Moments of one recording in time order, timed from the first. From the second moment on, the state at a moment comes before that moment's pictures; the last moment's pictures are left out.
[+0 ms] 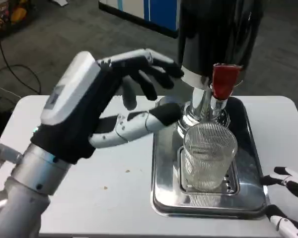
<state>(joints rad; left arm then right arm) -0.34 0.46 -0.02 -0.31 0.23 -0.32 -0.11 0.36 -0.48 -0.26 -0.75 -0.41 0.15 0.45</state>
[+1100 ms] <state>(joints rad) -0.80 0.37 -0.03 -0.17 -0.15 0.15 -0.47 0.37 -0.49 -0.26 -0.77 -0.41 0.17 0.45</state>
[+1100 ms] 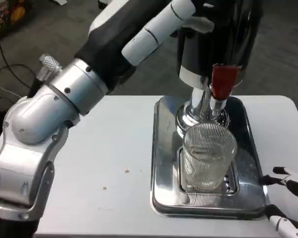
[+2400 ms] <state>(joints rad) -0.88 0.39 -0.13 0.12 -0.06 0.15 -0.67 0.40 -0.49 -0.31 -0.77 -0.35 0.15 0.45</state>
